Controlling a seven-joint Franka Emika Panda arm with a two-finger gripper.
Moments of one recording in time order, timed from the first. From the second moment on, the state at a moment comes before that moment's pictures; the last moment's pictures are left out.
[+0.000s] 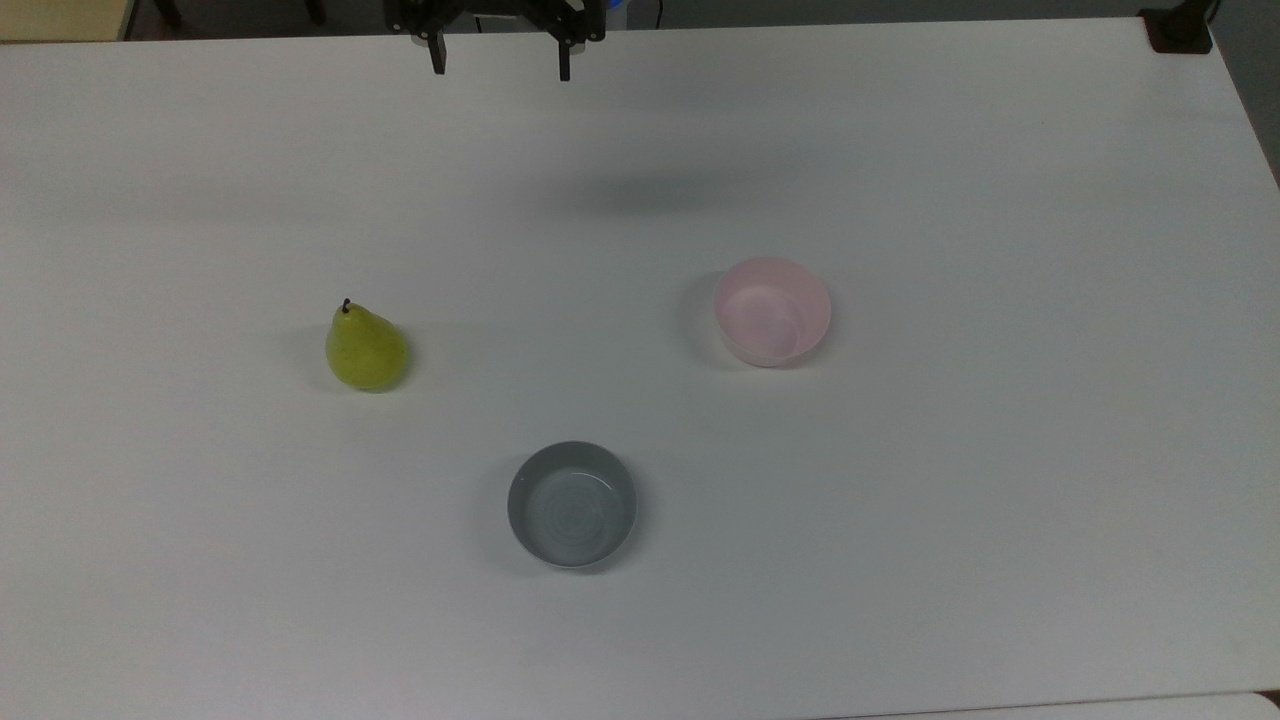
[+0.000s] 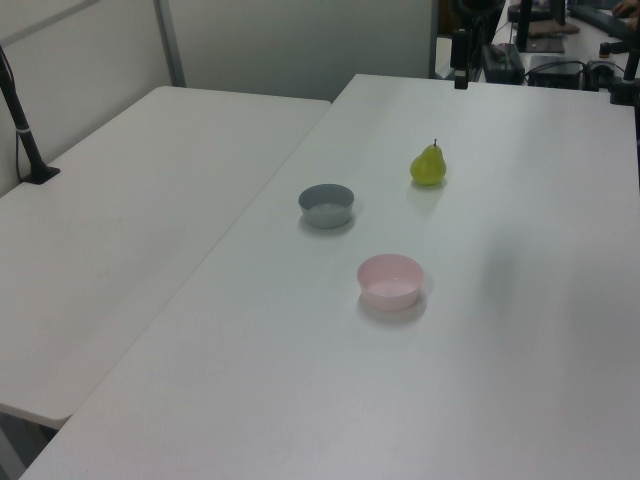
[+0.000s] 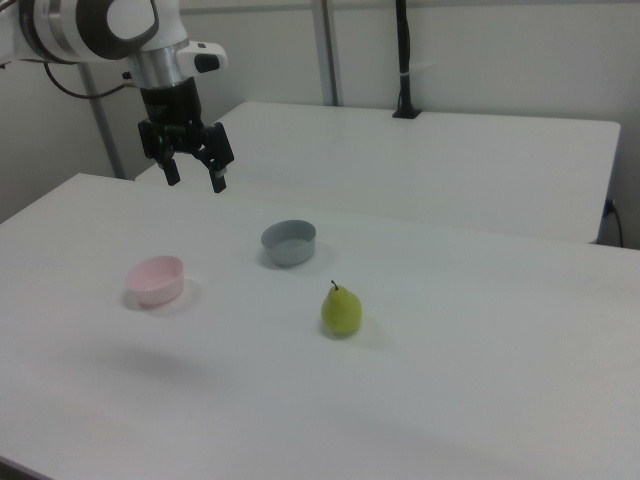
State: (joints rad) arm 0.05 0.06 -0.02 -1.55 -0.05 1.61 0.03
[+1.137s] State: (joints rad) arm -0.10 0.17 -0.02 -1.50 -0.05 1.67 -0.18
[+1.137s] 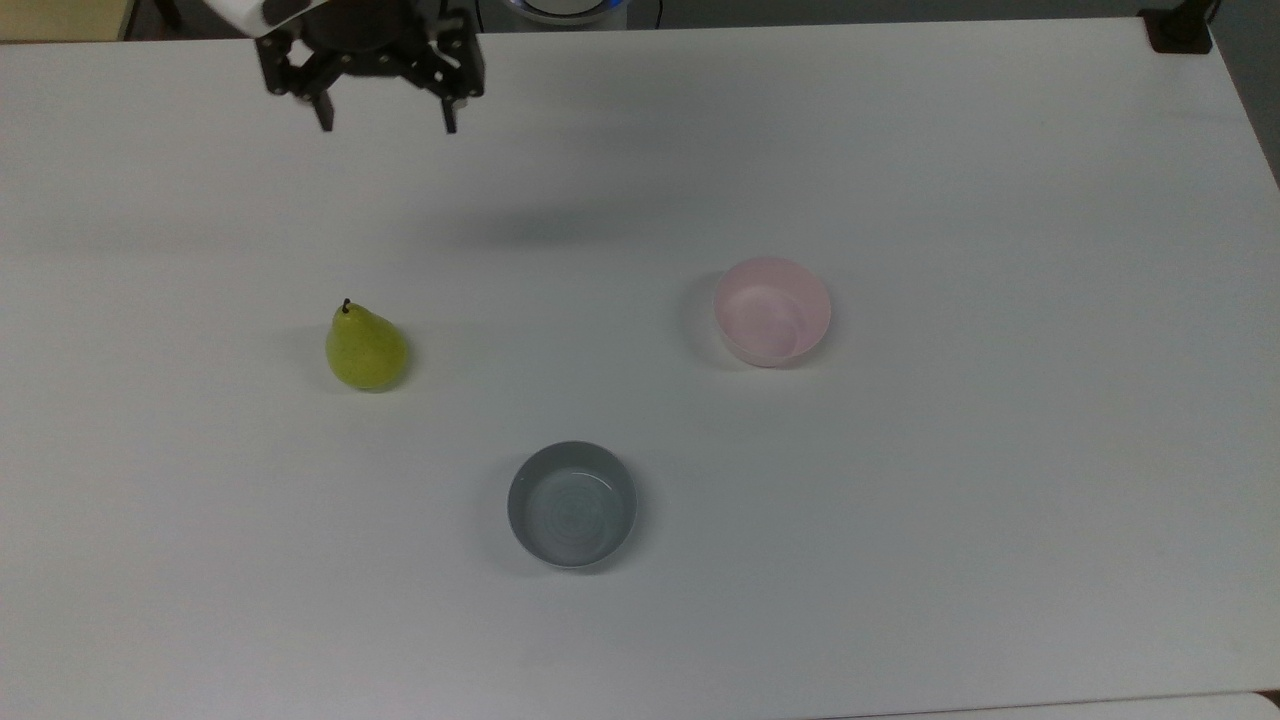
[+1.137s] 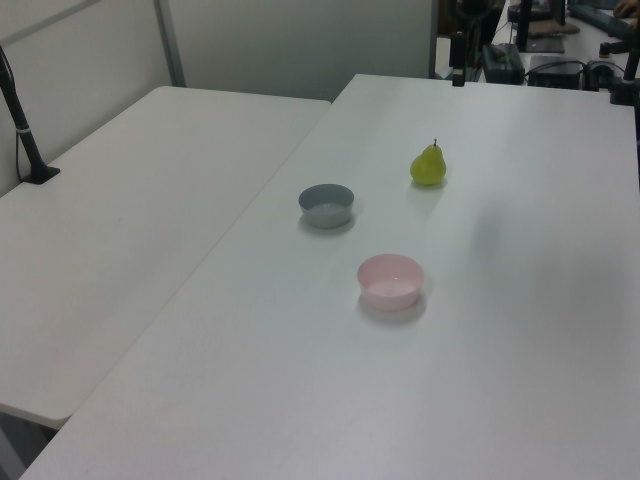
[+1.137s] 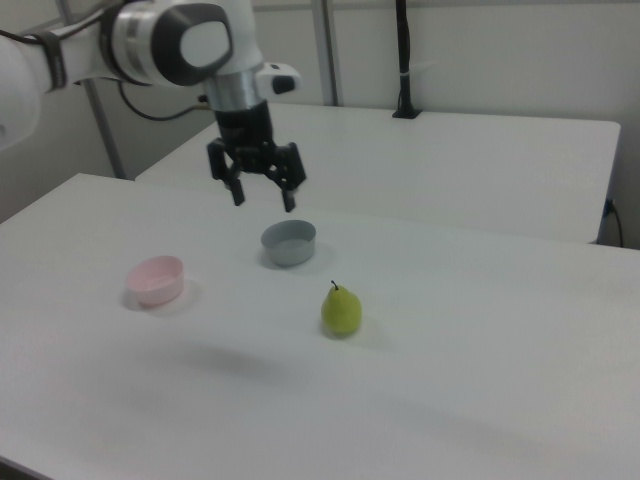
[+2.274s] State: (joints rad) arm -0.14 0.49 -0.03 -1.56 -0.17 2.04 -0.20
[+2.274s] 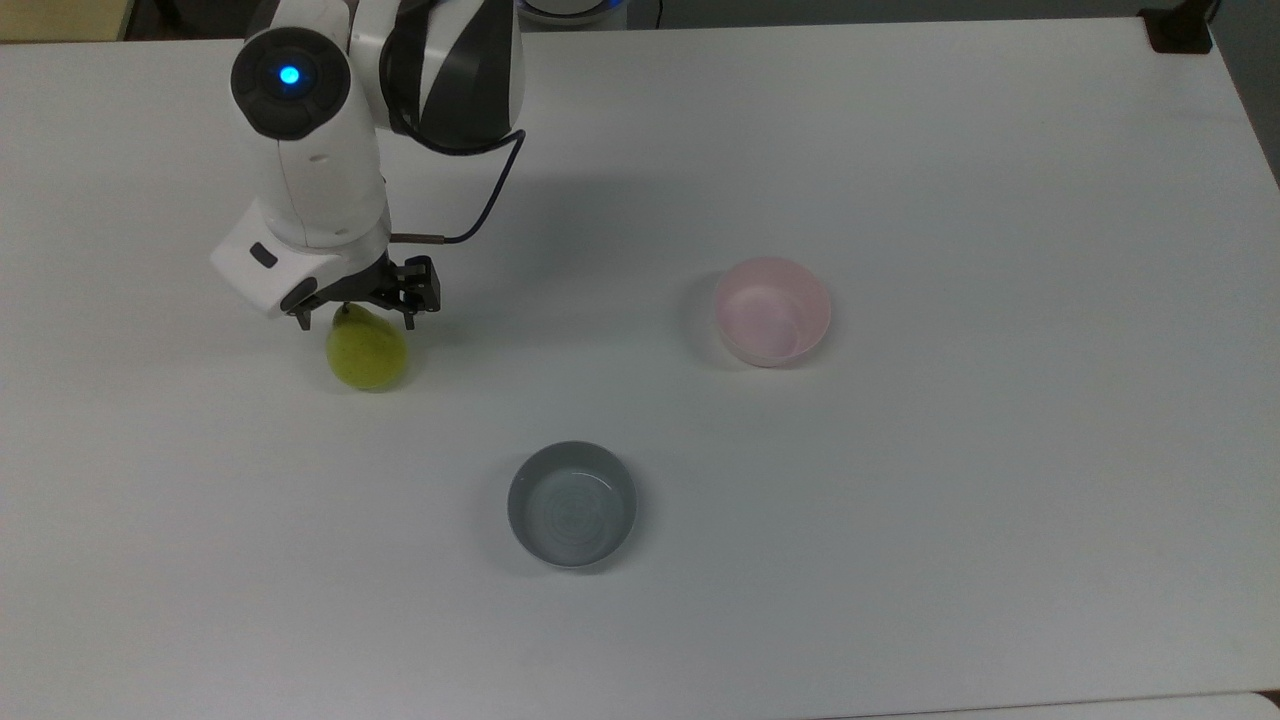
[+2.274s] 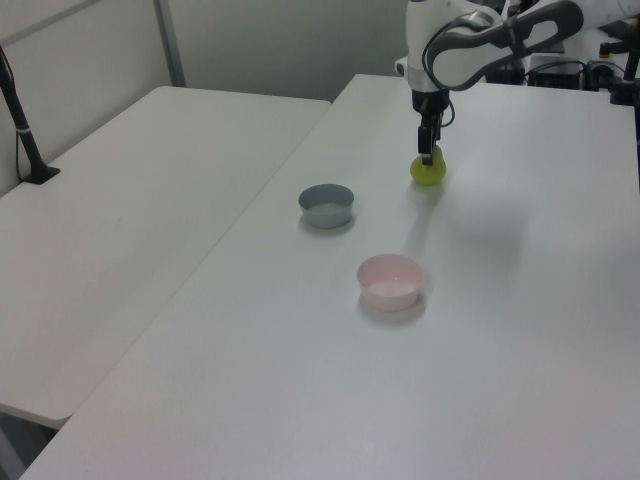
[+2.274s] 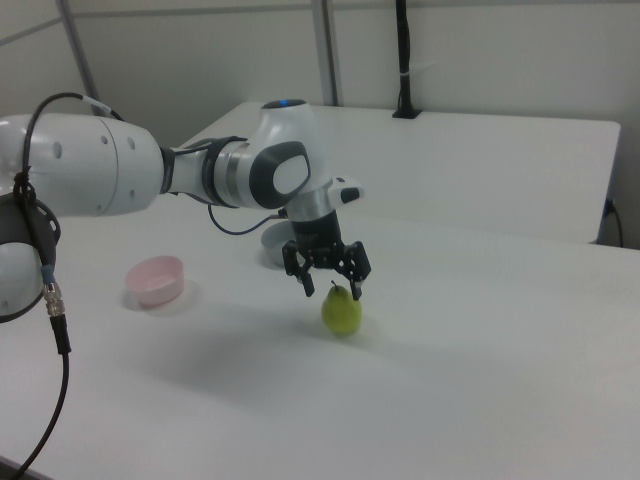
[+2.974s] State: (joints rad) arm -0.16 0.51 -0.02 -1.58 -0.17 2.12 0.07
